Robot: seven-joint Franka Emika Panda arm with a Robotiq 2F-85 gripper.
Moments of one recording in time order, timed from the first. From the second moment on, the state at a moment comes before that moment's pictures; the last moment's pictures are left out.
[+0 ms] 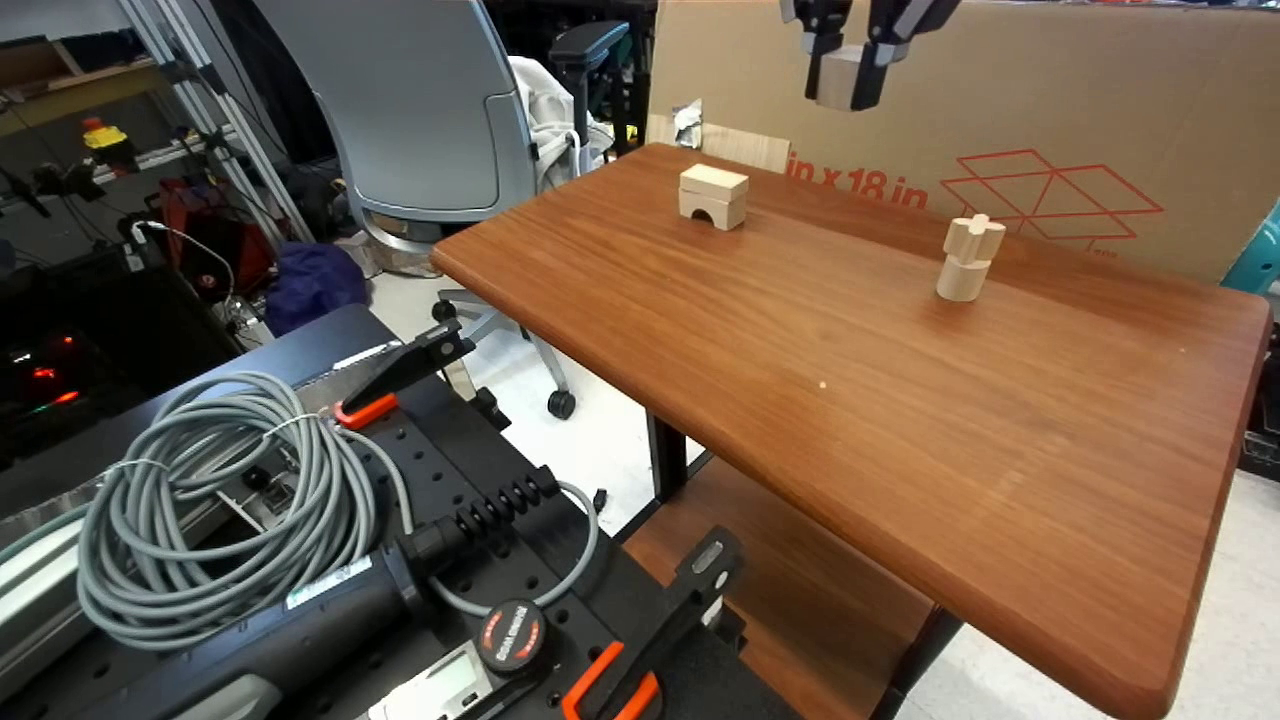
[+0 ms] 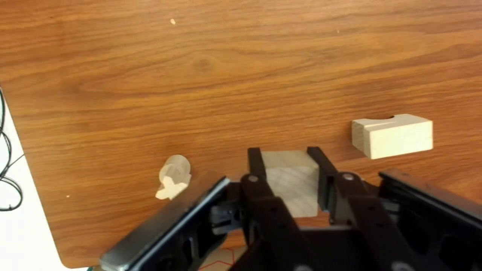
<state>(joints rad) -0.03 0.41 0.00 -1.88 0.01 2.21 0.04</state>
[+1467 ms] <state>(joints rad) -0.13 0.60 -0.04 -1.71 0.06 2.22 0.03</state>
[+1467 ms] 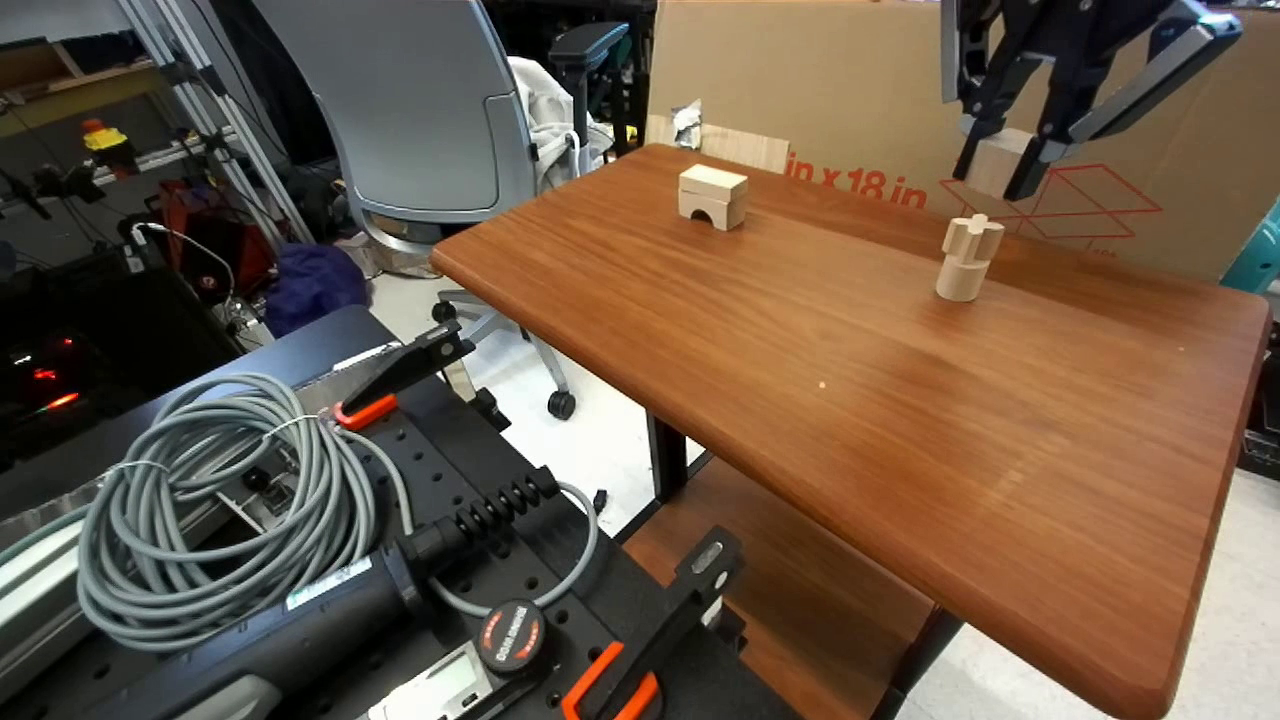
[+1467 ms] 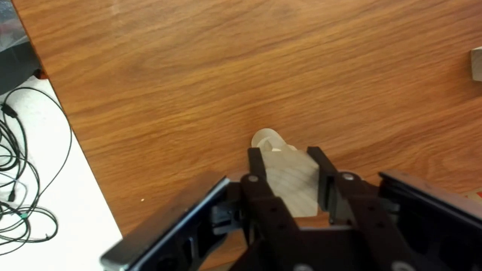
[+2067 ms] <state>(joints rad) -0.12 0.64 -0.04 -1.68 0.06 2.22 0.03</state>
